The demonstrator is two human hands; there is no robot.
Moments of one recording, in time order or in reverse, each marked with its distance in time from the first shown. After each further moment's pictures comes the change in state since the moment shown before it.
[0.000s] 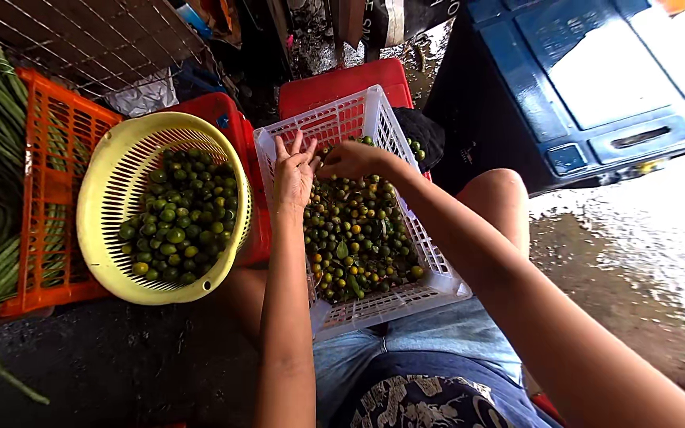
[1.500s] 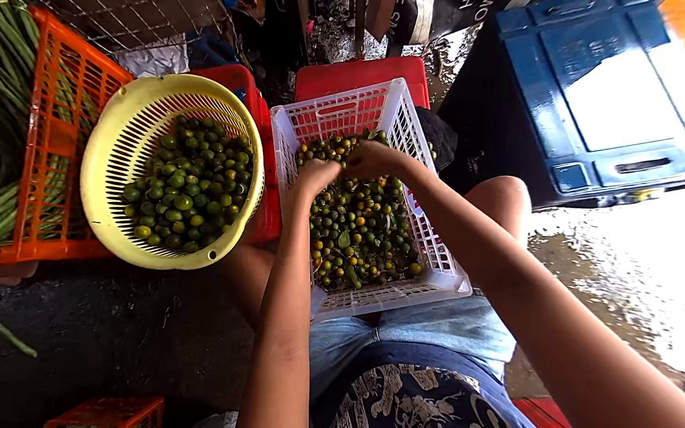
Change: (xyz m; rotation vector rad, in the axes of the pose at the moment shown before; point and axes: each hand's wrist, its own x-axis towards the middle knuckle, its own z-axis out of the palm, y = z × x) left_hand -0.010 -0.010 -0.018 1.172 -0.123 -0.361; right_hand -0.001 0.024 0.014 -0.103 -0.026 0.024
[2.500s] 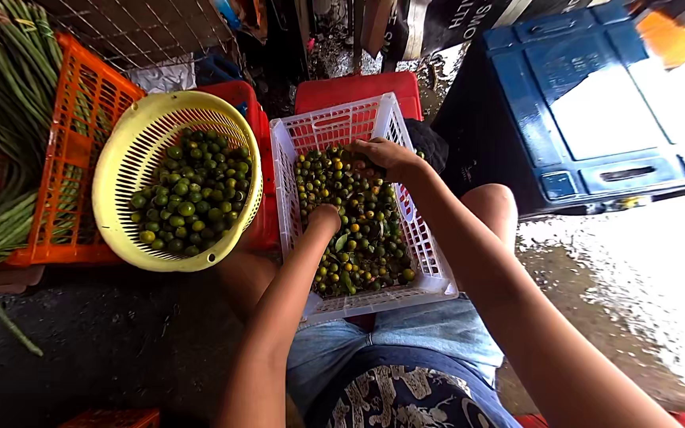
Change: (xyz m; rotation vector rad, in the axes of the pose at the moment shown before) left_hand -0.033 -0.005 0.064 0.788 -0.220 -0.140; right_hand -0.033 -0.020 -0.028 0.898 0.073 0.231
